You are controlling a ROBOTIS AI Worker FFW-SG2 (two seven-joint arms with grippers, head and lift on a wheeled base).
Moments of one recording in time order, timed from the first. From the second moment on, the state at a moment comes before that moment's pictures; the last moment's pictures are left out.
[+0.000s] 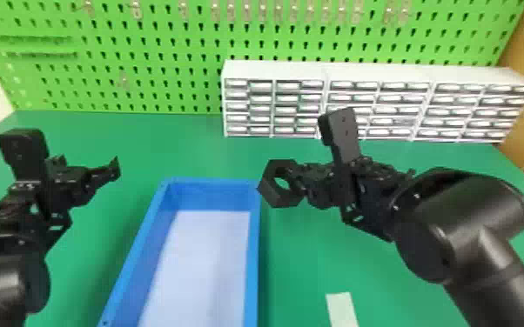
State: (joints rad) left arm -0.13 0.11 0.26 -1.69 0.04 0.40 -0.28; right arm -0.36 -0.28 0.41 -1.88 -0.37 0.96 0.02
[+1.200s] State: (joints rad) left arm -0.14 0.11 0.24 -1.68 0.03 0.41 -0.28; right arm -0.41 -0.30 0.55 -1.88 -0.46 0.91 0.01
